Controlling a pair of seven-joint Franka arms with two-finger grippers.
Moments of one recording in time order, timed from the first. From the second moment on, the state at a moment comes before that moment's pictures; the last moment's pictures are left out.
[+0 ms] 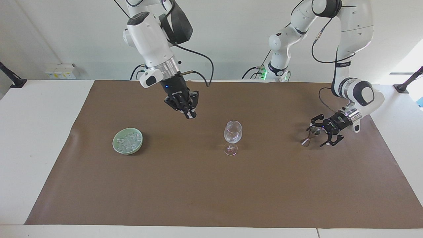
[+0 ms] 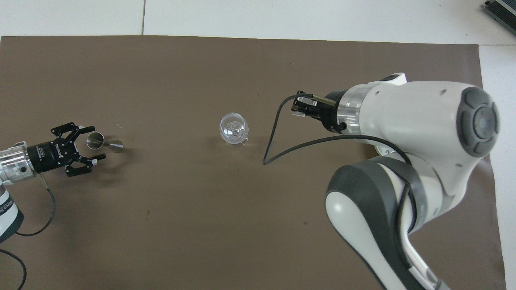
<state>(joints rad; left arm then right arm) 0.53 0.32 -0.15 -2.14 -1.22 1.94 -0.82 0.31 0.07 0.10 -1.79 0.30 2.32 0.62</state>
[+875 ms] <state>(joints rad) 0.61 0.31 -0.15 -1.88 -0.78 1.83 -0.82 0.45 0.21 0.10 -1.75 0.45 2.47 0.85</state>
